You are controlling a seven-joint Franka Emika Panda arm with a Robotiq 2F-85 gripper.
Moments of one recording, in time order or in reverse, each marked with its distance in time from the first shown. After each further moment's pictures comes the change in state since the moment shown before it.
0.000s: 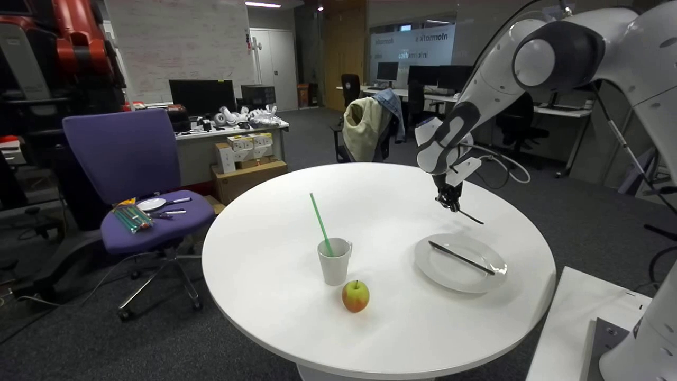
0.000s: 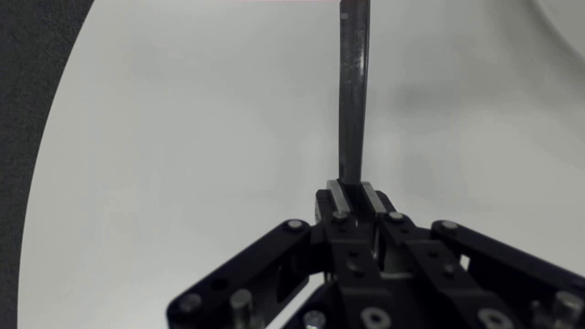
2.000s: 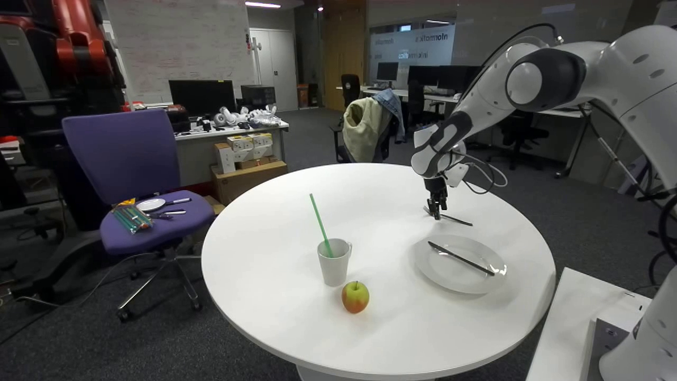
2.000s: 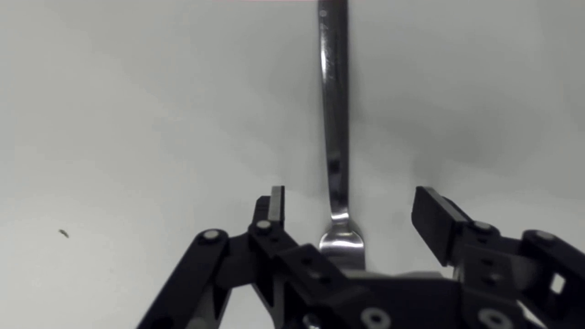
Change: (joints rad) arm -0.162 0.135 0.163 0.184 0.061 0.018 -0.434
